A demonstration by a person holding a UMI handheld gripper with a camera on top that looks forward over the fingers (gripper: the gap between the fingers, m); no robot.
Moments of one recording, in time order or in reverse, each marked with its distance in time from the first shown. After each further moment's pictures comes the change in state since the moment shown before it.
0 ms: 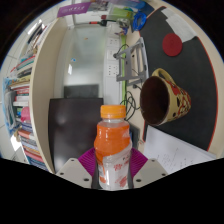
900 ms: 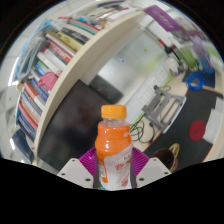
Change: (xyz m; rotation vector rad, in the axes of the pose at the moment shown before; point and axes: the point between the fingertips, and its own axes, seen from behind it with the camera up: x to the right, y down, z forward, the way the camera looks) arm -0.075 -0.063 -0.036 -0.022 0.079 -0.660
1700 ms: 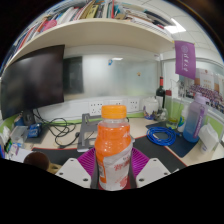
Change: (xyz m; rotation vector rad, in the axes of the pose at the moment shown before) arm 0.273 -0.094 0.032 0.138 0.374 -0.780
